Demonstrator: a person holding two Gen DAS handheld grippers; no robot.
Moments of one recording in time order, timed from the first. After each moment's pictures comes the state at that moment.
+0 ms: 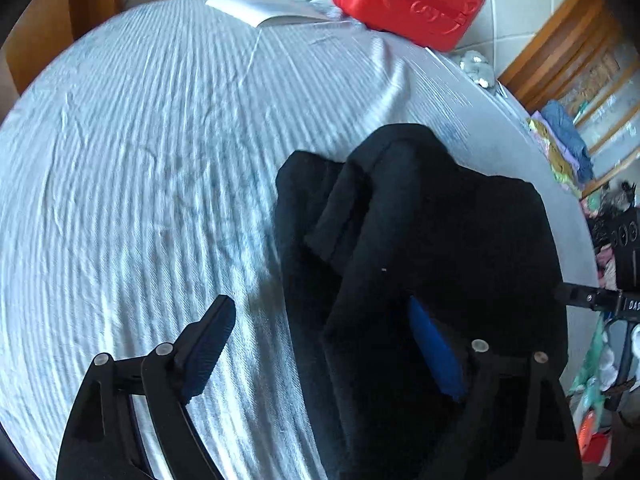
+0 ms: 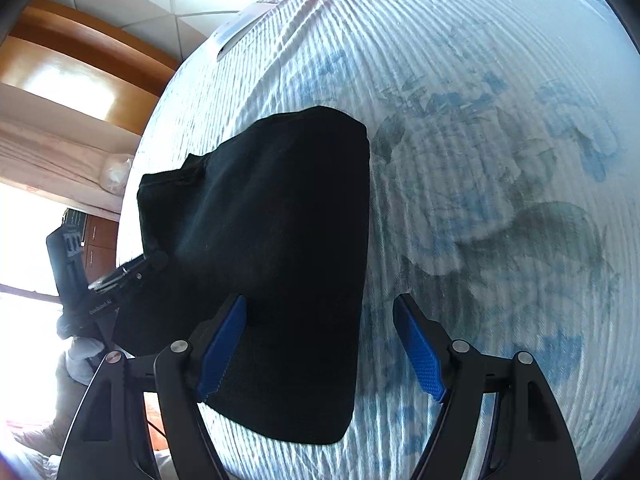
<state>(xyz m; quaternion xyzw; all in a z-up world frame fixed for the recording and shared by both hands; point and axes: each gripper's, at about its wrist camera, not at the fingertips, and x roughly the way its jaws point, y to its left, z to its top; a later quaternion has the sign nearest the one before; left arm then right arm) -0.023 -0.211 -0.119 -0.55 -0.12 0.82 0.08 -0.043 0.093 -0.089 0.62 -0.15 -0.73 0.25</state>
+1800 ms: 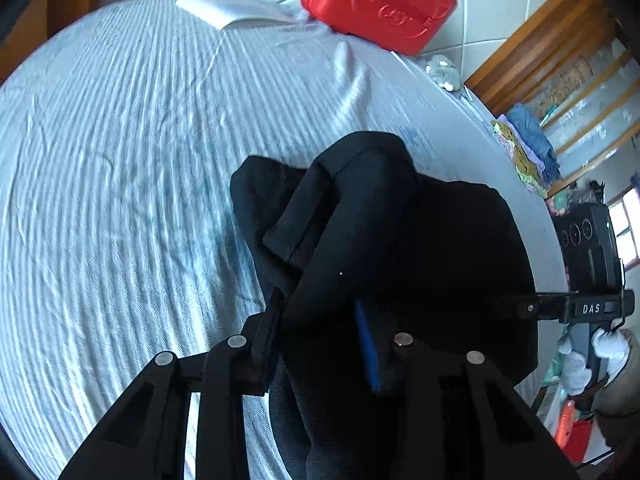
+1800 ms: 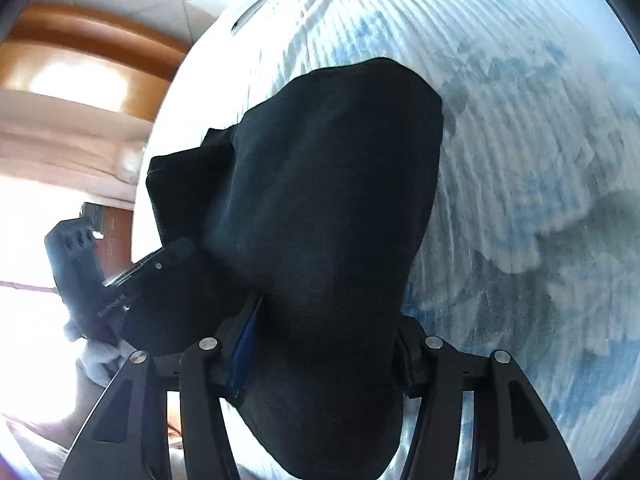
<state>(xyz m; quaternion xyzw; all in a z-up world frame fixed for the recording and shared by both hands) -0.009 -0.217 -0.096 -0.52 -0.13 0.83 0.14 -0.043 0.064 -0.103 0.64 -0.17 -0.69 0.28</state>
